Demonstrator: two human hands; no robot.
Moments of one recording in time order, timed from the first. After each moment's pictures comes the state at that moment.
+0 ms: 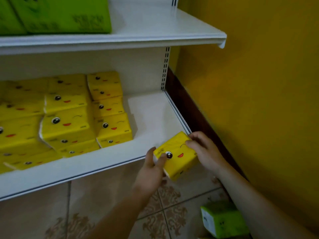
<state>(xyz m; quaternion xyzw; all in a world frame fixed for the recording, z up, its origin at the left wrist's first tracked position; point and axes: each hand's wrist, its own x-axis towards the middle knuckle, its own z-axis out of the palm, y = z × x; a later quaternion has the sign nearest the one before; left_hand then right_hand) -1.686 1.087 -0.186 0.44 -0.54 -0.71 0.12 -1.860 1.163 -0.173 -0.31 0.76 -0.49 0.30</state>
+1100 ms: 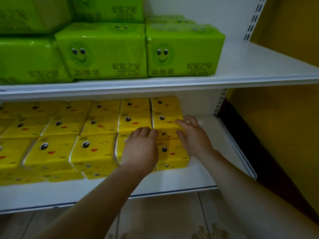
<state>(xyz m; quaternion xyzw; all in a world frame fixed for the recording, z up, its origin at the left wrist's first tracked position) -1.583 0.907 -0.116 0.44 -0.89 -0.03 0.12 -1.785 0.927 -0.166 -0.60 0.74 -0.31 0.05</state>
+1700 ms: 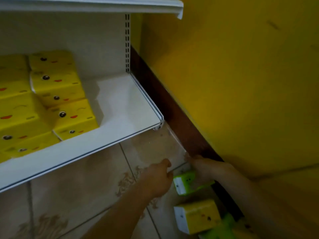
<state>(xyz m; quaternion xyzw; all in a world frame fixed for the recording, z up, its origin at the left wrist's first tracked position) -1.715 1.145 -0.230 0.21 -0.87 -0.43 -0.13 -1.889 1.273 -0.238 -0.37 0.82 0.17 0.40</state>
